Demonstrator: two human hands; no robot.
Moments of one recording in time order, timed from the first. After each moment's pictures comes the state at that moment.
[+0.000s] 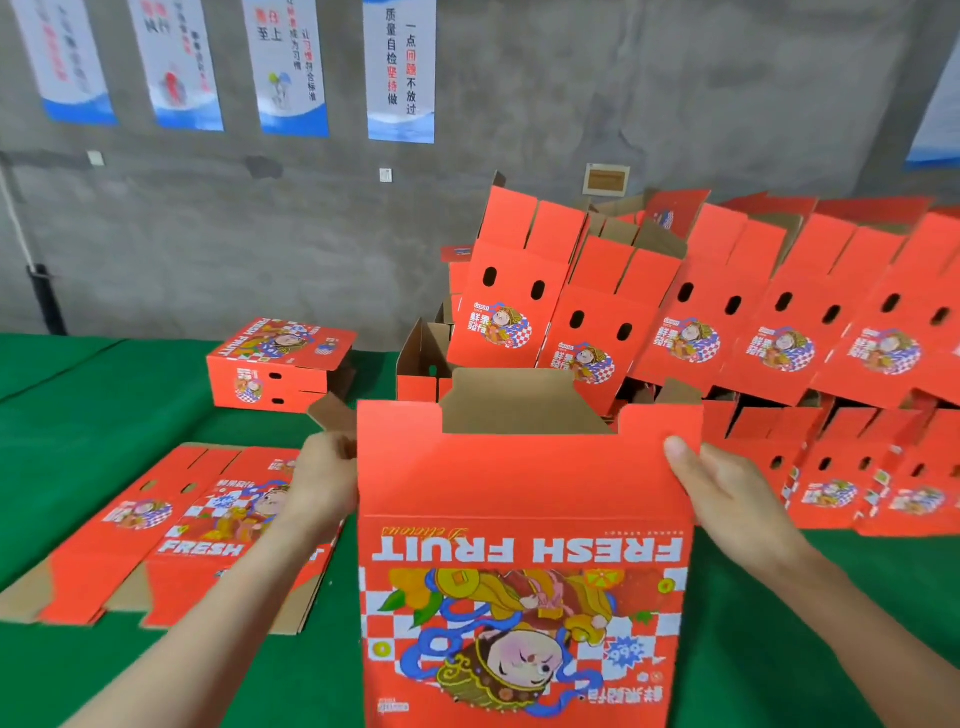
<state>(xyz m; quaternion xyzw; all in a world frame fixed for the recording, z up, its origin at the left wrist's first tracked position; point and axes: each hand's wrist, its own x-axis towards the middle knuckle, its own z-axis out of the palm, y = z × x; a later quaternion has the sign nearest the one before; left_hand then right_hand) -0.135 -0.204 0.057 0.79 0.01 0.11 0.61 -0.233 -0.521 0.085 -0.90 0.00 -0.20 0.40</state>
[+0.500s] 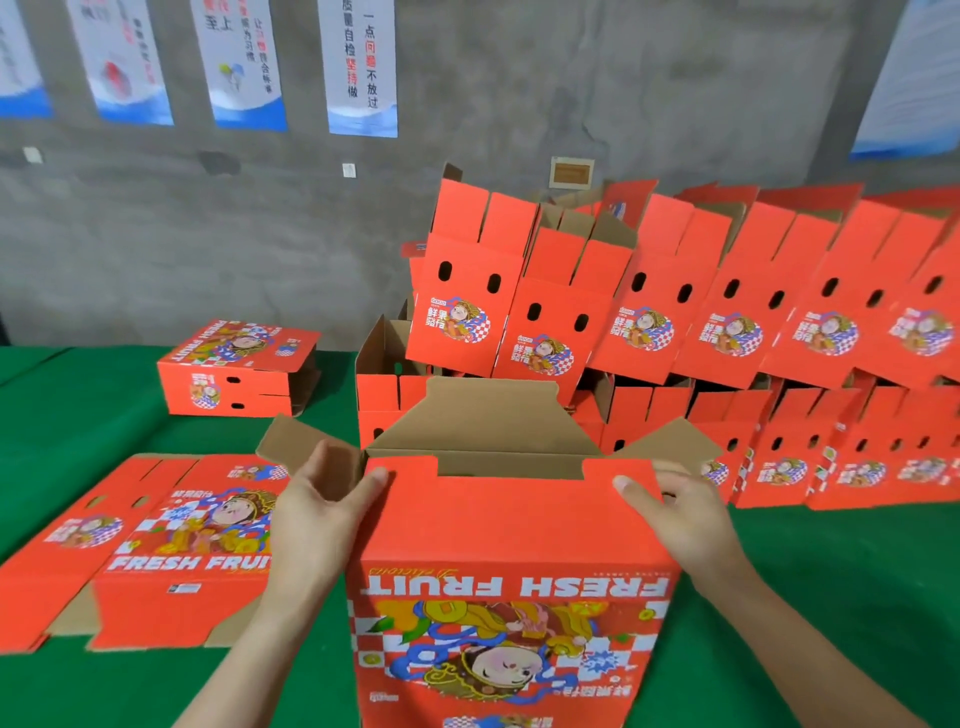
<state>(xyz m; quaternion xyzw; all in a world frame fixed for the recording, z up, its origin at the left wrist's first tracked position) -0.163 -0.241 0.026 0.77 -0.04 0.22 0.60 -0.228 -0.540 0.042 -0.85 0.09 -0.24 0.46</state>
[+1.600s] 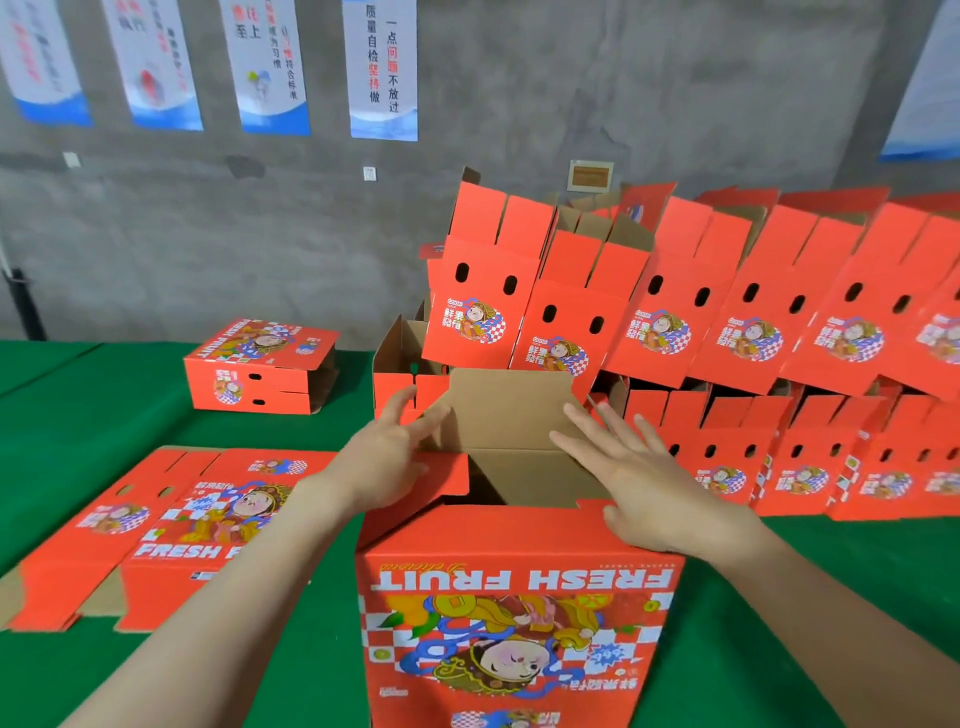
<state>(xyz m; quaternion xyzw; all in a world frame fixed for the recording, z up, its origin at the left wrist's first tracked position) -0.113 -0.254 0.069 0.96 -0.24 0.09 0.12 -0.196 -0.531 0.072 -0.98 -0.16 -0.08 -0.03</state>
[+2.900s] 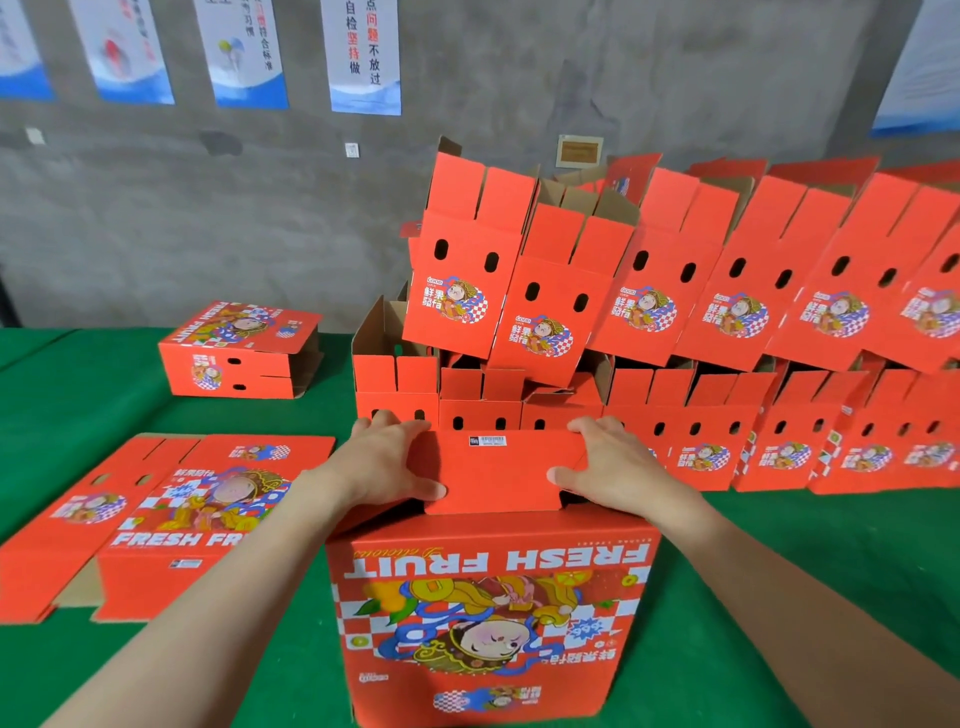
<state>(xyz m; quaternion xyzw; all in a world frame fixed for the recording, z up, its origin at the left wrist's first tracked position) -0.111 -0.273 0.052 0.97 -0.17 -0.03 0.15 -0.163 -0.533 0.048 -0.98 0.06 -0.02 0.18</state>
